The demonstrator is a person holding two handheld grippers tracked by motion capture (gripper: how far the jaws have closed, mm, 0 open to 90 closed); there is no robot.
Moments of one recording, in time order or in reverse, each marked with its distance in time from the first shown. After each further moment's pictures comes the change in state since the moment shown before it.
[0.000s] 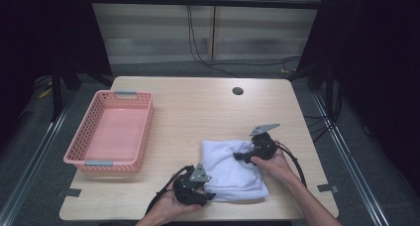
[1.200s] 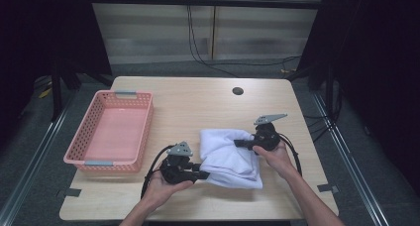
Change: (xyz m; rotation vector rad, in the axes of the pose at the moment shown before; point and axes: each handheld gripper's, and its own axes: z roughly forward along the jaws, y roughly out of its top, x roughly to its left) left arm 0.038 0.018 -0.047 -0.202 -0.118 -0.150; right arm 0.000 0.030 -0.025 -0.113 0.060 0.051
